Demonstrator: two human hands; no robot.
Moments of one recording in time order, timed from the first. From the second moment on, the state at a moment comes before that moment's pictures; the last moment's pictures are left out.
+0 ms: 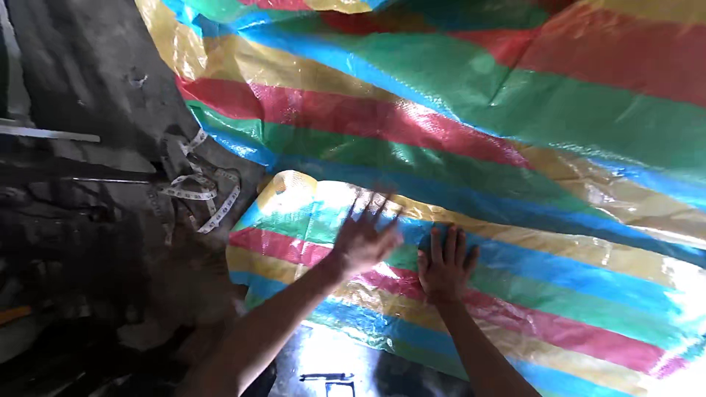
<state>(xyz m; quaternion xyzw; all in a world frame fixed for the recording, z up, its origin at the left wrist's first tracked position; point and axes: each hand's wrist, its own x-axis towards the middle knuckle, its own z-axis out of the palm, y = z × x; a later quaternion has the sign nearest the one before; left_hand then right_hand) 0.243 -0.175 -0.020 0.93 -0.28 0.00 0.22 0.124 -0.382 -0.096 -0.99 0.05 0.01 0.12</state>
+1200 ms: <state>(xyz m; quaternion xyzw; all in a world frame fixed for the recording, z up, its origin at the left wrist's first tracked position) 0.245 -0.143 -0.095 0.97 -0.19 -0.02 0.16 0.120 -0.381 -0.100 -0.99 0.05 0.07 0.13</state>
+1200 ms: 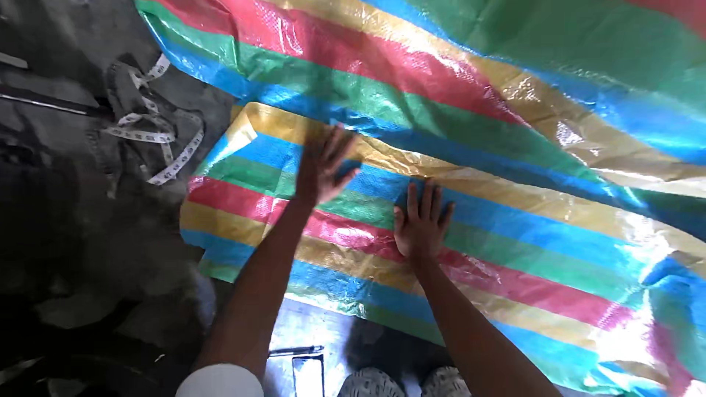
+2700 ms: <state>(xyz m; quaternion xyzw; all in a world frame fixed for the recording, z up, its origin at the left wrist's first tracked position) 0.022 -0.096 -0.054 0.96 0.23 -0.15 0.09 -0.252 -0.755 -0.099 -0.94 0.31 0.10 0.08</state>
